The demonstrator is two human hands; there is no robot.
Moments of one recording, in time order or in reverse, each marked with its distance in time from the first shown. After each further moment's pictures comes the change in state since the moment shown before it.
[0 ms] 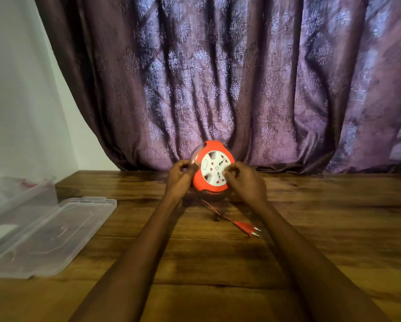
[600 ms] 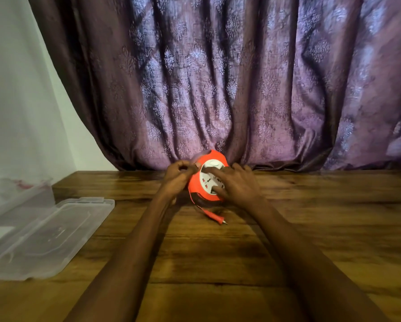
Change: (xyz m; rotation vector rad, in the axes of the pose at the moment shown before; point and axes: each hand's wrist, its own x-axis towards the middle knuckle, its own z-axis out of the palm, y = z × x) left_hand 0.002 0.002 -0.008 -0.066 -0.182 -0.089; right_hand -0.003 -0.014 -0.002 -0.623 -0.160 -0.449
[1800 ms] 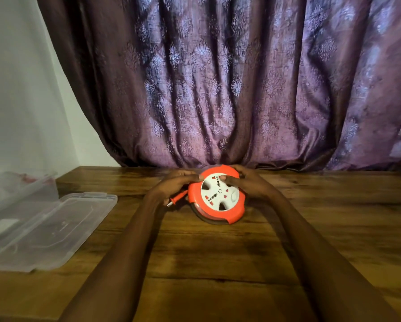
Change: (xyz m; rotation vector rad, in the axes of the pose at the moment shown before) left_hand -0.002 -0.015 -0.025 -0.105 -0.405 -0.216; right_hand -0.004 0.029 0.011 1.395 -0.220 0.413
